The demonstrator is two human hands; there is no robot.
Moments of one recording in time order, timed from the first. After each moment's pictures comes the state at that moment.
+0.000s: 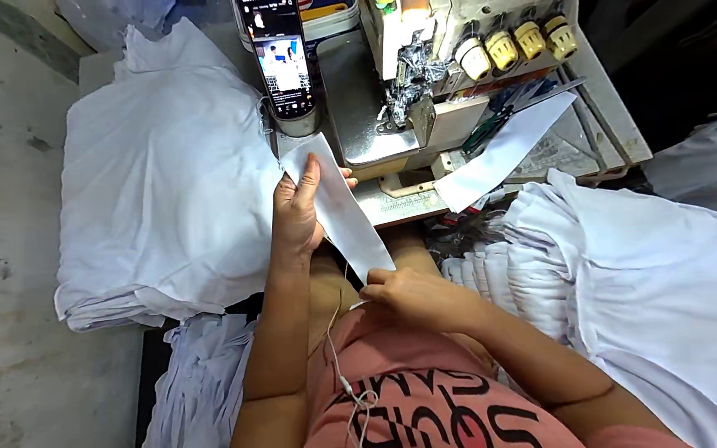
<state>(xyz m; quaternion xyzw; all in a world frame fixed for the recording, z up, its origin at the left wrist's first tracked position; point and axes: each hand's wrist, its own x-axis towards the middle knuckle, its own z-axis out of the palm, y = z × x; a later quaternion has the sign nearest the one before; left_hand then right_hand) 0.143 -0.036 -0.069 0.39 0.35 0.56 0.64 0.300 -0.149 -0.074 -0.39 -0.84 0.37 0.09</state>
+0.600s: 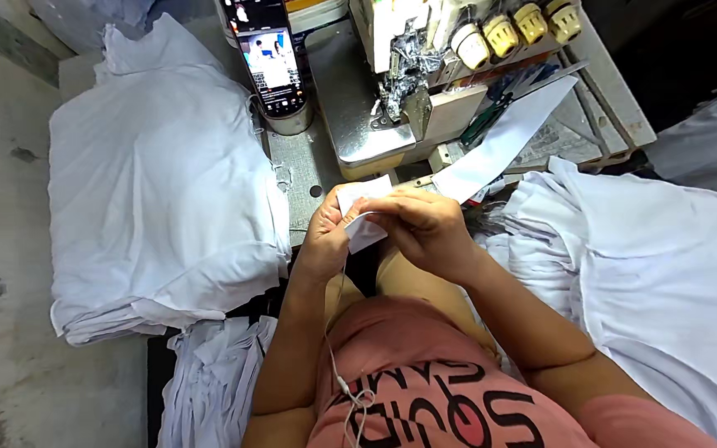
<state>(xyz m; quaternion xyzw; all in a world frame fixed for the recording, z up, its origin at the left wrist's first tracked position) 0.142 -0.065 -0.096 0.47 0.21 0.43 0.74 0.308 -0.107 -0.070 -0.42 -0.75 0.11 0.50</state>
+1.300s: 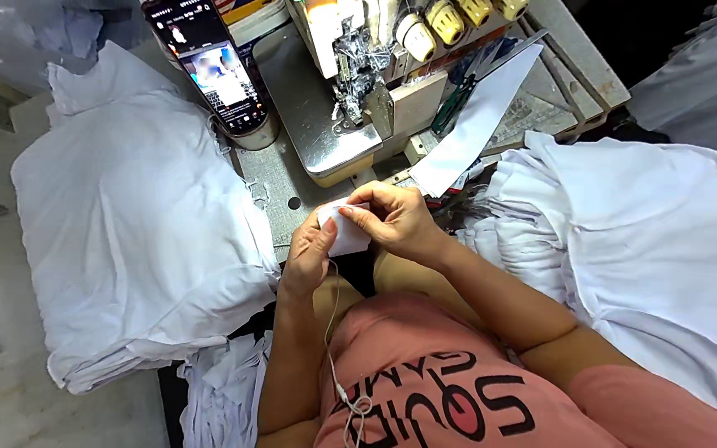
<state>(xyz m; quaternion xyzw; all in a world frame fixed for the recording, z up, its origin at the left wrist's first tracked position) 0.139 -0.059 -0.110 0.53 0.23 0.40 0.71 0.310 -0.098 -0.090 -0.49 -0.62 0.29 0.55</state>
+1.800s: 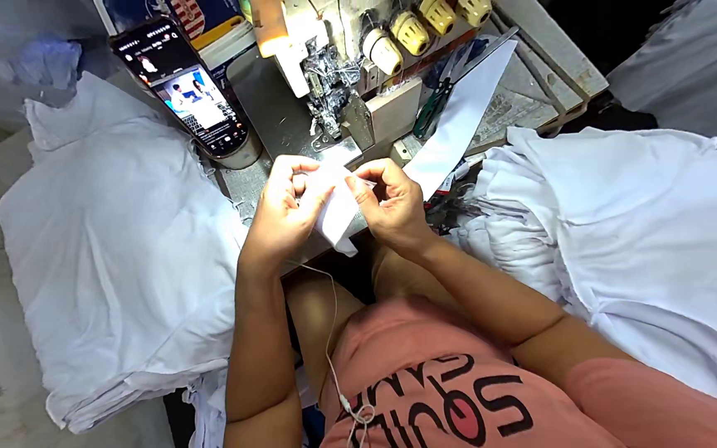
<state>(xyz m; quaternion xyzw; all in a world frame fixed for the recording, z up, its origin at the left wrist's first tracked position) 0.164 0.006 -0.059 0.73 0.29 0.29 0.54 0.312 -0.079 -0.100 -0.54 -0.51 0.16 0.64</state>
